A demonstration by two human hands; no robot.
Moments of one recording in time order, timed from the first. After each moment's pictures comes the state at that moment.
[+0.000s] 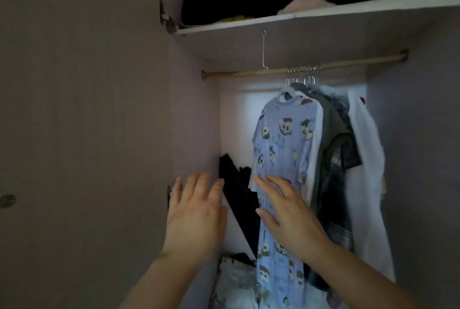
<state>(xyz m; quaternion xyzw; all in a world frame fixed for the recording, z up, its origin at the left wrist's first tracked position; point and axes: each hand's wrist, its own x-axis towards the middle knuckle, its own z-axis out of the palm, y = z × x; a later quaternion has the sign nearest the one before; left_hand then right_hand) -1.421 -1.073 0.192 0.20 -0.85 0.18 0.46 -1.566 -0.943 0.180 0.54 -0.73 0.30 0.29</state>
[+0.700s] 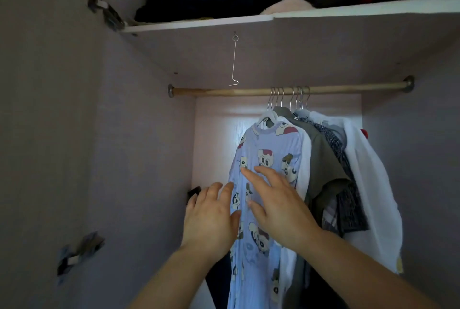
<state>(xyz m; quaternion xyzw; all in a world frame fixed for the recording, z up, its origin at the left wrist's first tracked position) -1.654 -1.102 0.239 0.19 -0.88 0.06 0.43 -1.755 -0.987 0.266 0.54 -0.73 0.21 0.36</state>
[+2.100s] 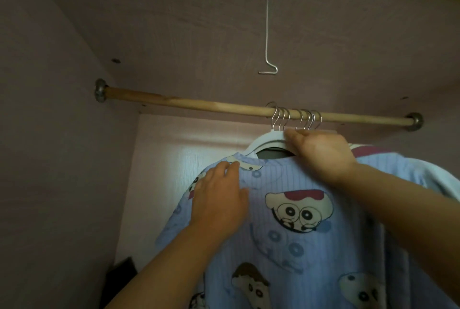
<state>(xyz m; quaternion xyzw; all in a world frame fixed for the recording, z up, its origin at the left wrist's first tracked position) -1.866 -1.252 0.359 0.00 -0.84 -0.06 0.54 -1.930 -1.069 0.442 0.25 -0.78 -0.05 0.58</state>
